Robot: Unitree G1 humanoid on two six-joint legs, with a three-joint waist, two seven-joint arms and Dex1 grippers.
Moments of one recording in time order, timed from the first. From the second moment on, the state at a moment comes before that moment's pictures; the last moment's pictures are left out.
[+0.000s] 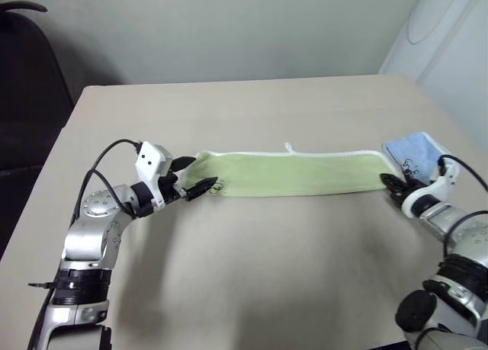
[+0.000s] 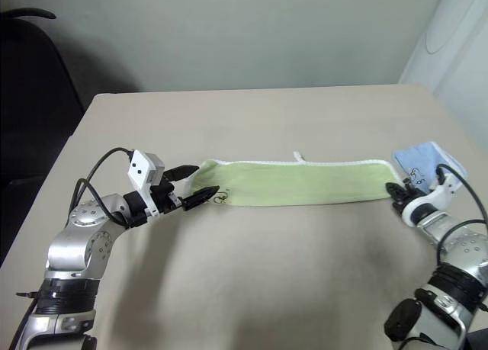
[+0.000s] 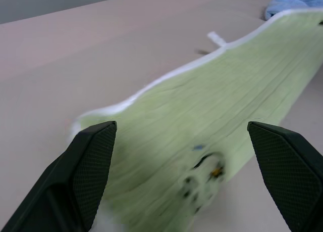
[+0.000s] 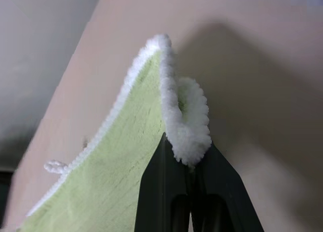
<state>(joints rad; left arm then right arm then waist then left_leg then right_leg) -0.35 0.61 0.15 -0.03 -0.41 0.43 -0.84 -0.50 -0.43 -0.81 0.13 0.80 1.16 0.15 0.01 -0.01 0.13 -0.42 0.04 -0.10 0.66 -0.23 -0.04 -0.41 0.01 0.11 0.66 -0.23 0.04</state>
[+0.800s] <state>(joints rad) -0.32 0.57 0.12 -0.05 -0.41 0.42 -0.81 -0.59 -0.64 0.35 -0.03 0.17 0.70 0.56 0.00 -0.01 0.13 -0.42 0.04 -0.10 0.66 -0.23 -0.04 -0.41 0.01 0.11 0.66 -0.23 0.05</state>
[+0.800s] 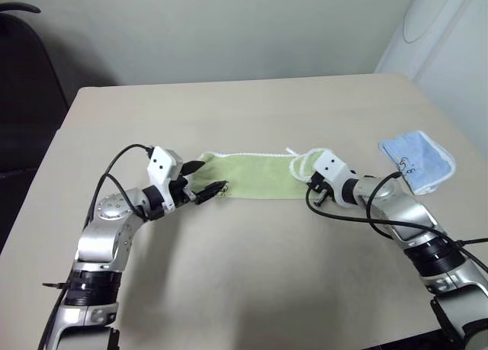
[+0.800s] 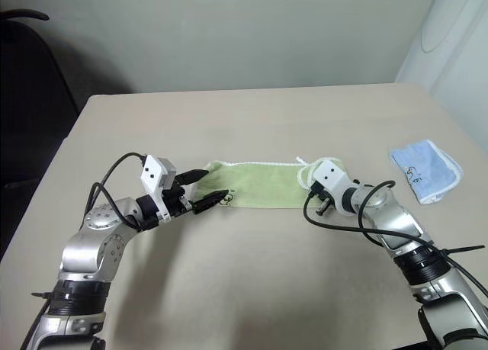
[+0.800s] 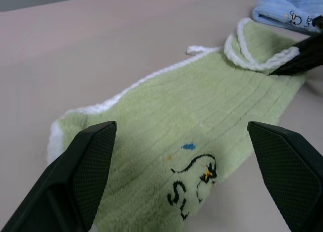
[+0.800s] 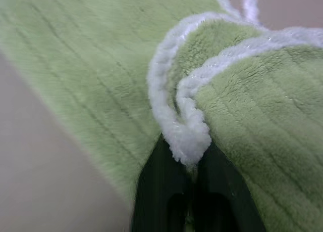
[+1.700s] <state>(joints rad) -0.11 0.47 0.42 -0.23 -1.02 0.97 -0.50 -0.49 -0.48 0.02 0.14 0.29 0.62 0.55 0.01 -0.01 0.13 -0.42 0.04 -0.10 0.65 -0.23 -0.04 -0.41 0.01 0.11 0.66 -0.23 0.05</state>
